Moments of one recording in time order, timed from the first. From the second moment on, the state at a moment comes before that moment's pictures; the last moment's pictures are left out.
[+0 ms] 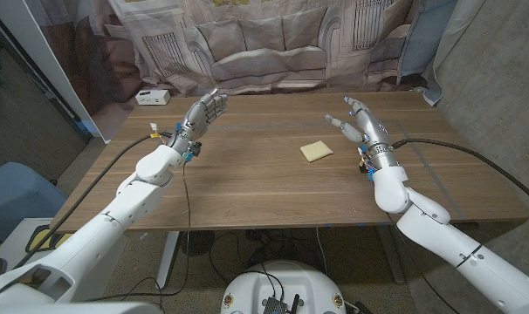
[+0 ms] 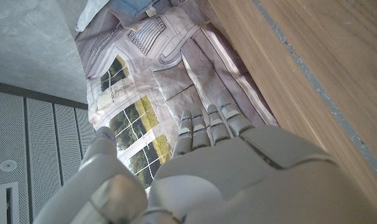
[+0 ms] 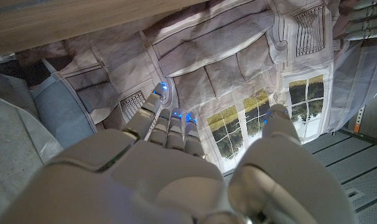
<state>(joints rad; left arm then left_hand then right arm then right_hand) 0.89 0.66 0.34 -1.51 -0.56 -0.34 -0.08 0.13 0.00 0.38 -0.14 0.18 0.24 0.09 0.19 0.17 0.20 0.06 0.22 0.19 0.16 0.08 0.19 0.17 0.17 0.08 0.20 0.17 -1.13 -0.71 -0.39 -1.97 -0.31 -0.10 -0.52 0.40 0.01 0.24 -0.17 0.18 0.19 0.12 0.20 0.19 0.17 0.14 0.27 0.19 0.10 0.10 0.24 0.20 0.40 0.04 0.21 0.17</state>
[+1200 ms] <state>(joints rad) 0.88 0.66 0.34 -1.48 -0.57 -0.35 -0.08 0.13 0.00 0.38 -0.14 0.18 0.24 0.09 0.19 0.17 0.20 0.06 0.22 0.19 0.16 0.08 0.19 0.17 0.17 0.08 0.20 0.17 -1.02 -0.73 -0.51 -1.97 -0.40 -0.31 -0.44 0.43 0.00 0.24 -0.17 0.18 0.21 0.12 0.21 0.19 0.23 0.13 0.27 0.19 0.16 0.09 0.24 0.20 0.44 0.05 0.21 0.17</state>
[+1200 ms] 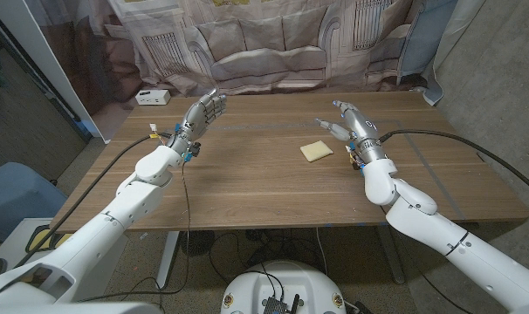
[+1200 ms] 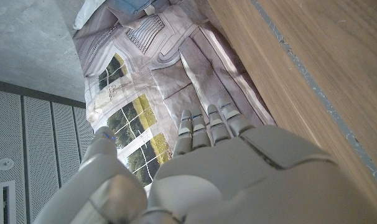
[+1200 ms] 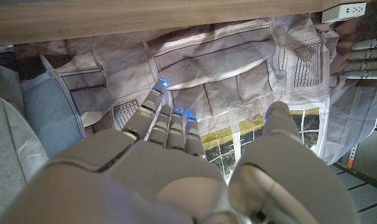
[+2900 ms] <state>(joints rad) 0.87 0.66 0.33 -1.46 -0.57 -0.35 -0.10 0.13 0.00 0.38 -0.14 0.18 0.26 0.09 0.19 0.17 0.21 0.06 0.22 0.19 0.16 0.08 0.19 0.17 0.17 0.08 0.20 0.17 -0.86 -0.70 -0.73 -1.99 -0.68 -0.66 -0.25 0.47 -0.04 0.23 -0.16 0.19 0.34 0.12 0.23 0.19 0.39 0.11 0.28 0.19 0.32 0.07 0.28 0.20 0.60 0.04 0.23 0.17</state>
